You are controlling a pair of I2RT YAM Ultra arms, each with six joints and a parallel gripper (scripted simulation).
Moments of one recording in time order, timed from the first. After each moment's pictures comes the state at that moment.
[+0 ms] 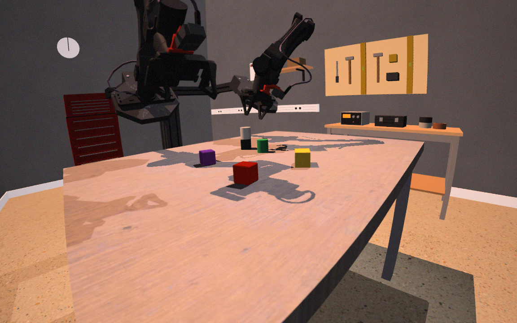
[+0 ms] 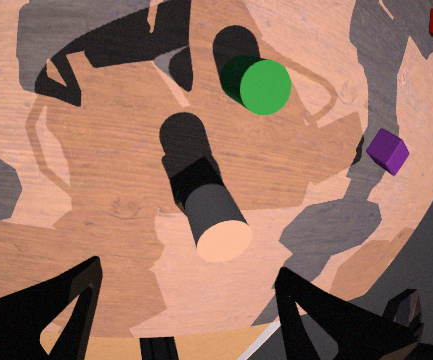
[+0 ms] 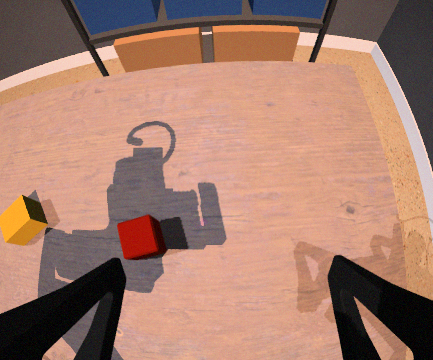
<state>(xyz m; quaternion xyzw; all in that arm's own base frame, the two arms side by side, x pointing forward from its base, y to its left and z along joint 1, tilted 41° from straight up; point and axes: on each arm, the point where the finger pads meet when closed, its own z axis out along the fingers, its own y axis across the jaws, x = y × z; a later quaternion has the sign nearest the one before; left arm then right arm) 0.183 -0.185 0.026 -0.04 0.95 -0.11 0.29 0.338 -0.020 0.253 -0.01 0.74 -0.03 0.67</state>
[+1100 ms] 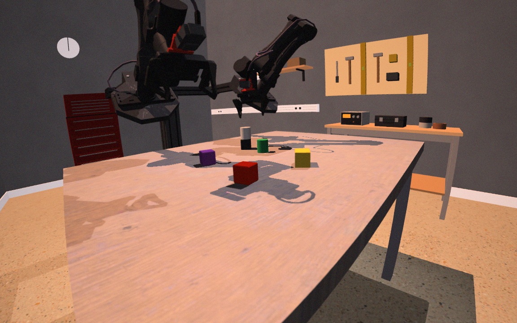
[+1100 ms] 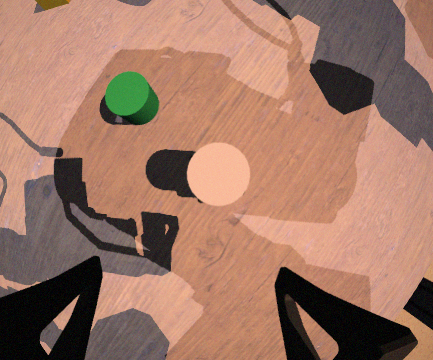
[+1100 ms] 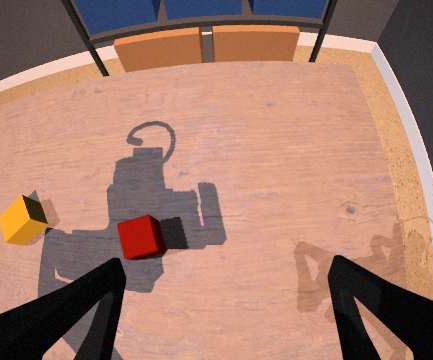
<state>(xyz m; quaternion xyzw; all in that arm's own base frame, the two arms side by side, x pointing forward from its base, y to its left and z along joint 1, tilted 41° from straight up) 0.158 -0.172 0.008 0.48 0.74 0.15 0.44 0.338 -0.020 0.253 -0.01 0.74 -0.03 0.67</state>
